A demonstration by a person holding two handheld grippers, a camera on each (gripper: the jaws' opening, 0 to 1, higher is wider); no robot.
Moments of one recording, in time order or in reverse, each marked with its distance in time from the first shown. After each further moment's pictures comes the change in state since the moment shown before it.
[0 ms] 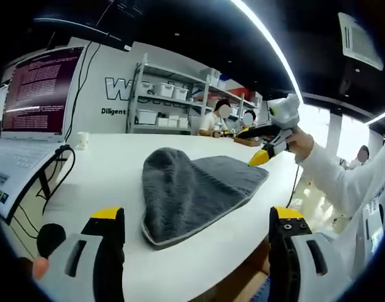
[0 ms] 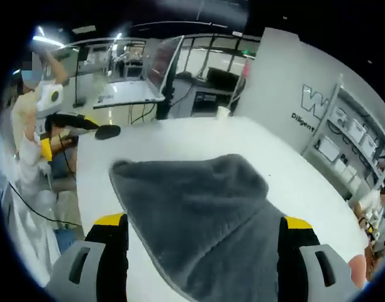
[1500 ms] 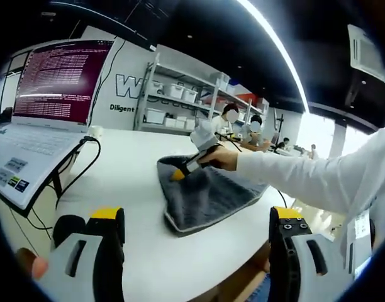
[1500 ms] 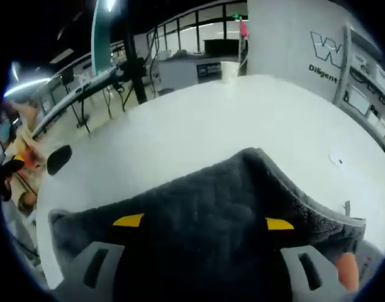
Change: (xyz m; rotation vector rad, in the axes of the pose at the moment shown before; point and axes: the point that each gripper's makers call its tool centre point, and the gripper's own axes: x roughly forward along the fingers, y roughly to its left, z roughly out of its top) left arm -0.027 0.046 -0.007 -0.067 -0.016 0.022; right arm 0.247 -0.004 0.001 0.273 0.156 0.203
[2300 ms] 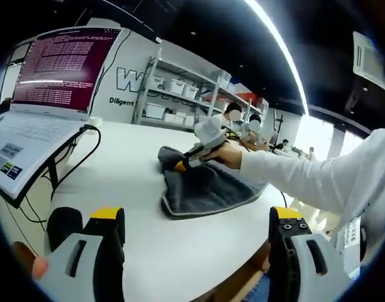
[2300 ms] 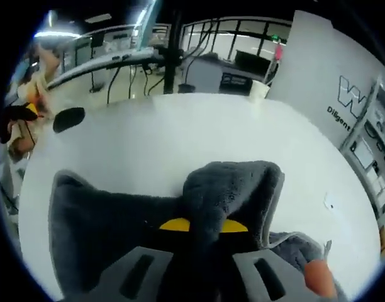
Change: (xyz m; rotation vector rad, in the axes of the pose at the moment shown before) left arm 0.005 0.006 -0.010 -0.042 0.024 -0.019; right arm -0.008 0.021 0.009 -0.319 -0.023 -0.036
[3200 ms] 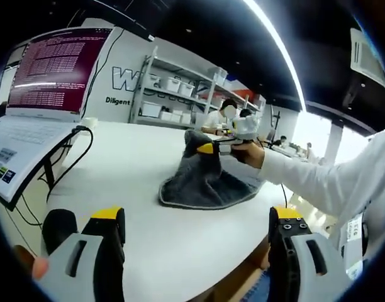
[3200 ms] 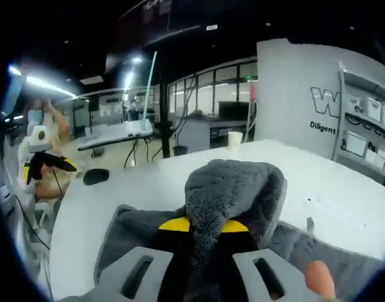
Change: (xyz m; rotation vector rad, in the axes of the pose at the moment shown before) left arm -0.002 -0.006 -0.001 0.027 0.019 -0.018; right arm -0.123 -0.025 -0.010 0.230 -0.467 0.007
